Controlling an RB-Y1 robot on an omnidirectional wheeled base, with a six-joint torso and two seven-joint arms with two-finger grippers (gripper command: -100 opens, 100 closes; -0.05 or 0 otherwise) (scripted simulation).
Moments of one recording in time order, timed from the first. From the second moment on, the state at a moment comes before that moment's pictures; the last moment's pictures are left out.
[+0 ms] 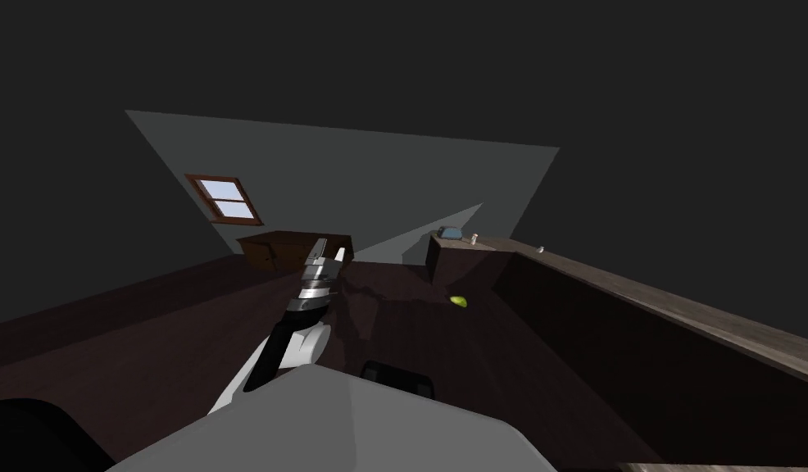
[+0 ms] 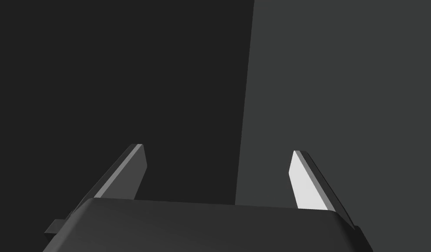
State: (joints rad) left arm 0.50 -0.01 0.06 -2.33 -0.01 -0.45 0.12; right arm 0.74 -1.24 -0.02 -1.46 -0.33 0.66 -0.23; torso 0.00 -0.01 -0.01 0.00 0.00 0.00
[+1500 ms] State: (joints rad) left arm 0.50 -0.01 0.06 -2.33 -0.01 -0.45 0.12; right arm 0.76 -1.21 -0.01 -1.41 -0.33 0.65 -0.22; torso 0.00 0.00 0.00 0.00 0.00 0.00
